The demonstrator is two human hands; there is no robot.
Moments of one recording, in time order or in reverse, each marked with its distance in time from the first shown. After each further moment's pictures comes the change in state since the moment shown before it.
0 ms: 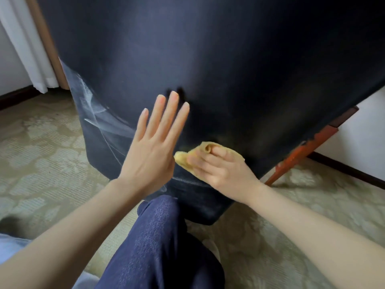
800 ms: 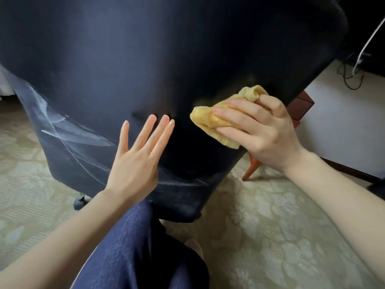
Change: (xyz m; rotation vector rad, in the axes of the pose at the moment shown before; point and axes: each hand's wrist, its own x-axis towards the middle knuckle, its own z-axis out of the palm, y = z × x) left_hand 0.000 0.030 0.027 0.068 -0.050 0.090; right_hand -0.022 0.096 -0.101 -0.237 0.195 0.014
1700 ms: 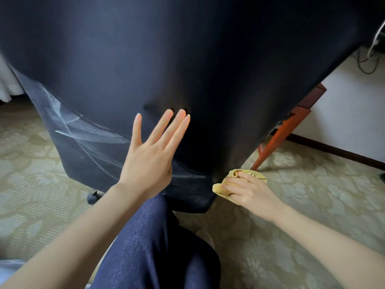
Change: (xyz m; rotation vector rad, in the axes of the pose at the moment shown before) left_hand 0.002 0.000 -0.015 -0.020 -0.102 0.030; right_hand -0.123 -0.127 0.026 0.440 -0.693 0.148
